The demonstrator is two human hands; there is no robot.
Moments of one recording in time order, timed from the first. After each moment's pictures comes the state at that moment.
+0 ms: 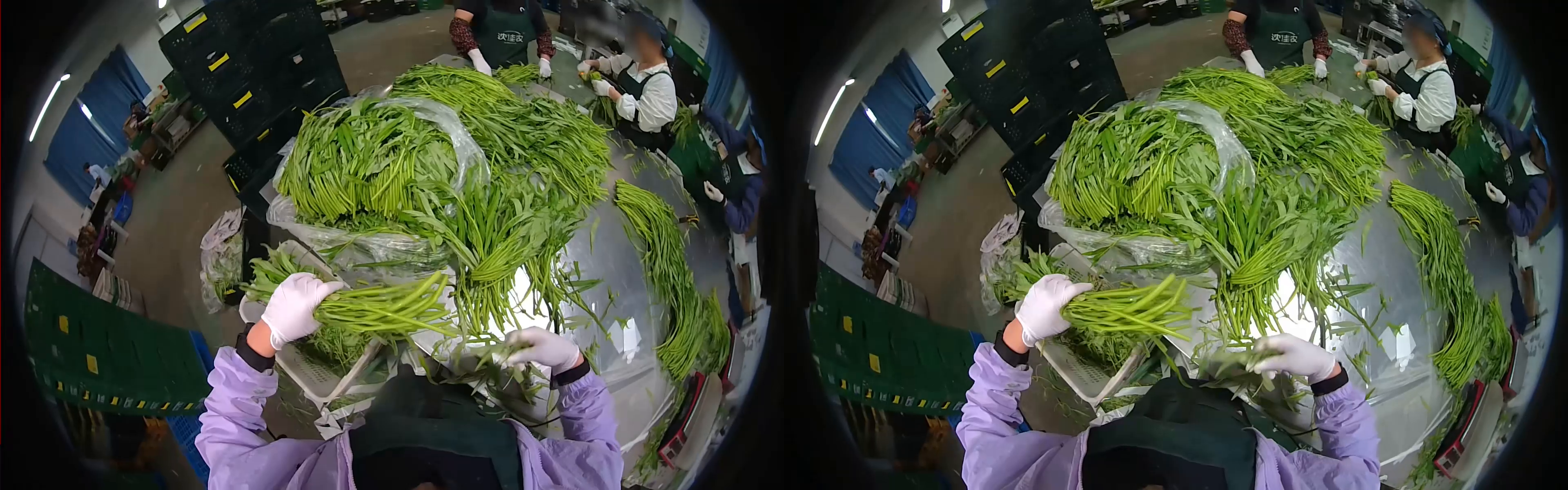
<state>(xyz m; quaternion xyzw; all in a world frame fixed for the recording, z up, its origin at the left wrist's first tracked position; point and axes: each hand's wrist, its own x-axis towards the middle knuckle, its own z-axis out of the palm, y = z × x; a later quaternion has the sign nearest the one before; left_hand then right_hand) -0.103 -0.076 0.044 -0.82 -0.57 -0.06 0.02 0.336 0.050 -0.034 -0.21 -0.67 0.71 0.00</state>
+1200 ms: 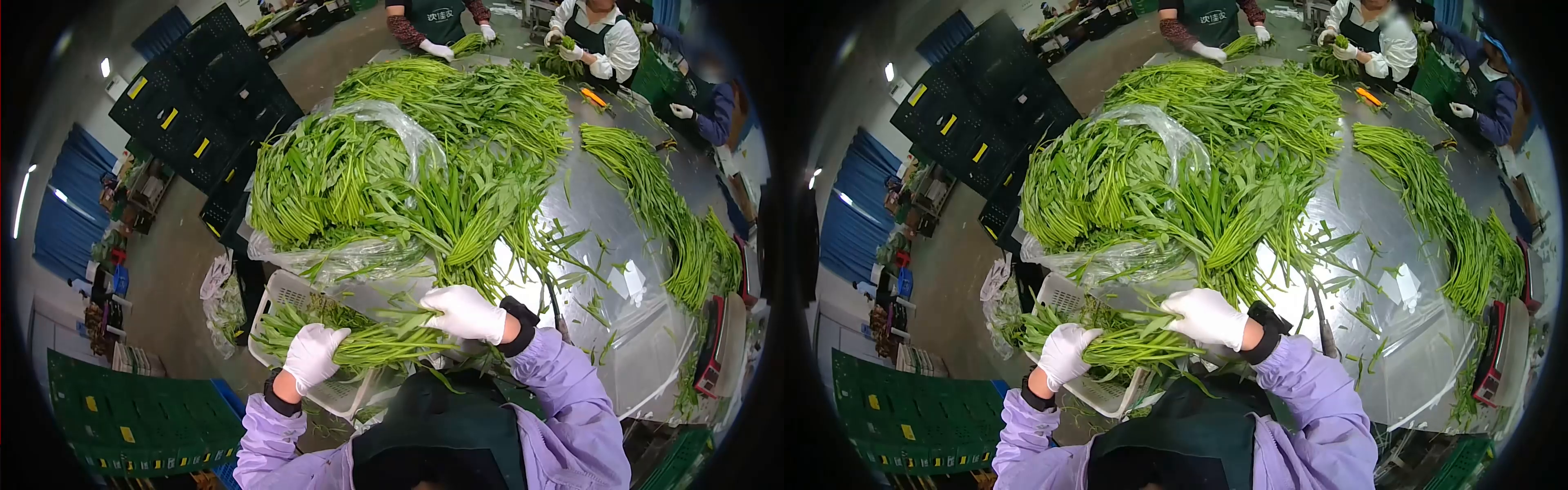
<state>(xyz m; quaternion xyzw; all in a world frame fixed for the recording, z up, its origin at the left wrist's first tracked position) -0.058 -0.092 0.010 -0.84 -0.55 -0.02 -0.02 0.233 0.043 -0.027 -0.21 -0.89 0.33 0.21</state>
